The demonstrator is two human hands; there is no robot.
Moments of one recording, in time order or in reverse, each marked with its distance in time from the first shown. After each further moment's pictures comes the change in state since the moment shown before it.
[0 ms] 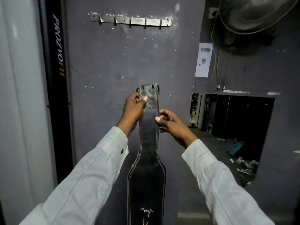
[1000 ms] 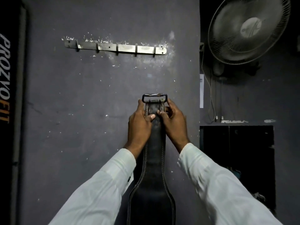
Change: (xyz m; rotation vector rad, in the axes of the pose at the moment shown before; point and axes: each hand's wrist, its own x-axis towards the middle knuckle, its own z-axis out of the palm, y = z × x) left_hand 0.201 -0.039 0.051 0.283 0.058 0.441; right_hand 0.232 -0.013 -0.041 -0.394 0.647 -0.586
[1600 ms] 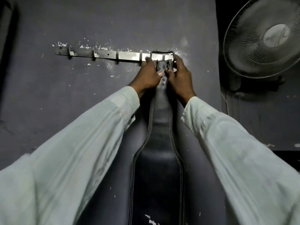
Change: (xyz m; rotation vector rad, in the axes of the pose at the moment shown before) left_hand 0.259 0.020 0.030 0.288 -0.153 0.210; right_hand 0.231 0.018 0.045 -0.130 0.064 -0.256
